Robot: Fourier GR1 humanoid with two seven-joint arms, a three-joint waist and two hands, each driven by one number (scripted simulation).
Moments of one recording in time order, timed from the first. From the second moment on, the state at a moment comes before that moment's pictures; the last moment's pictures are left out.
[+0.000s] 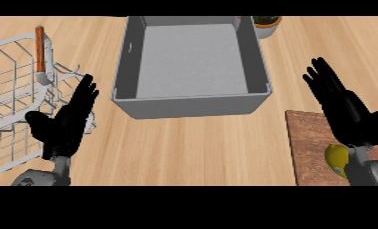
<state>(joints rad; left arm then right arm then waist) -0.06 0.35 -0.19 -1.51 0.28 0.25 0.07 -0.12 -0.44 0.10 -1.54 -0.47 -0.04 0.05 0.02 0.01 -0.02</state>
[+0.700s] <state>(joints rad) -0.02 0.40 -0.28 -1.50 0.14 0.28 0.05 -0.16 -0.53 -0.23 -1.28 -0.32 -0.18 -0.33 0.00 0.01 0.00</state>
